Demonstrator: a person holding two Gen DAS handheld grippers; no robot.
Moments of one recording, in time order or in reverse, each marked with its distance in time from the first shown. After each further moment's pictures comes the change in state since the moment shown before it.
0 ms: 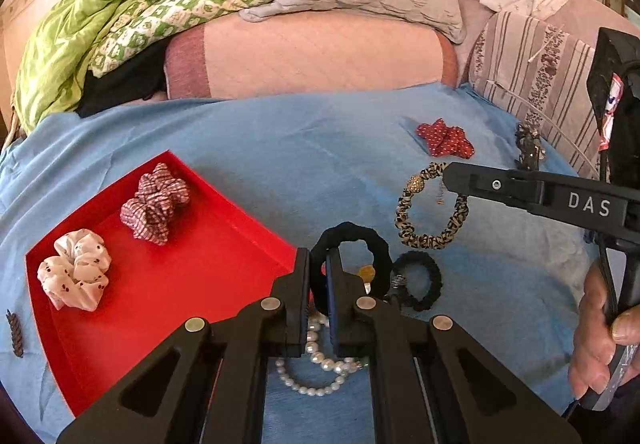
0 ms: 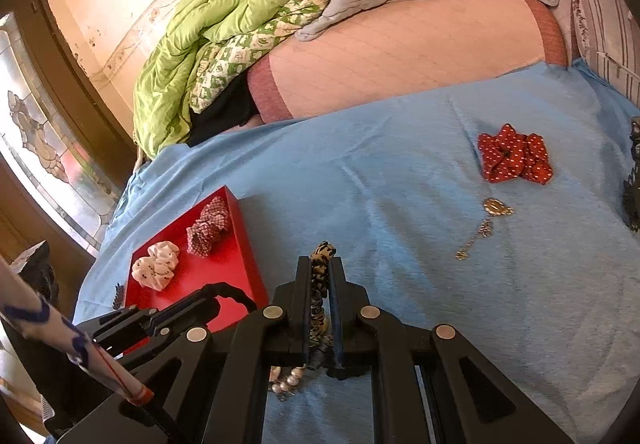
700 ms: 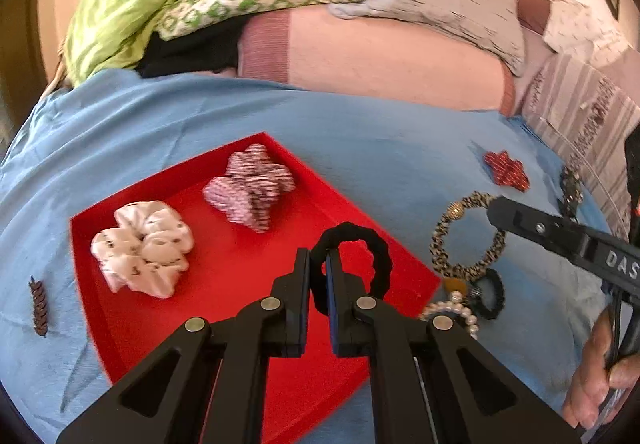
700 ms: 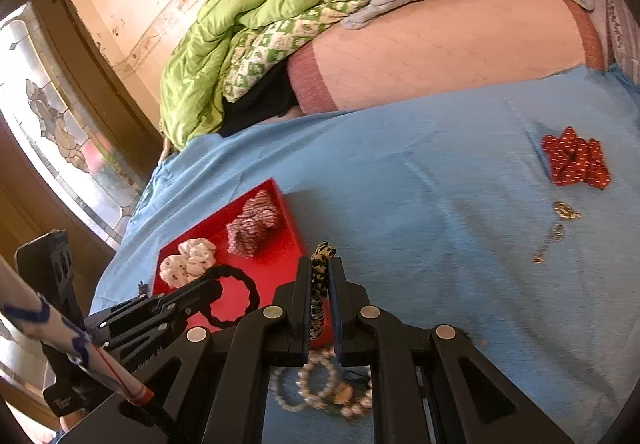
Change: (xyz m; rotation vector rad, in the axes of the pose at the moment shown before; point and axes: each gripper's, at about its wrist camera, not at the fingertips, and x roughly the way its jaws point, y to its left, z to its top) left arm -0.013 0.086 -0.002 -0.183 0.008 0.099; right arm 0.035 0.052 -0.002 -0.027 0.010 0.093
